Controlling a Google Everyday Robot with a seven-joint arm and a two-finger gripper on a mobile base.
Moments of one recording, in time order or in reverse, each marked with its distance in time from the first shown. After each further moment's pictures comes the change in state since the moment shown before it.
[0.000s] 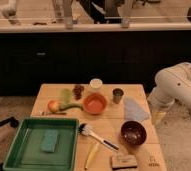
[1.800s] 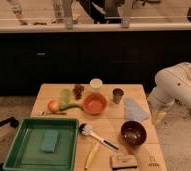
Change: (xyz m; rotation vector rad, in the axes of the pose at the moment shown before) arm 0.000 0.000 0.000 0.000 0.000 0.000
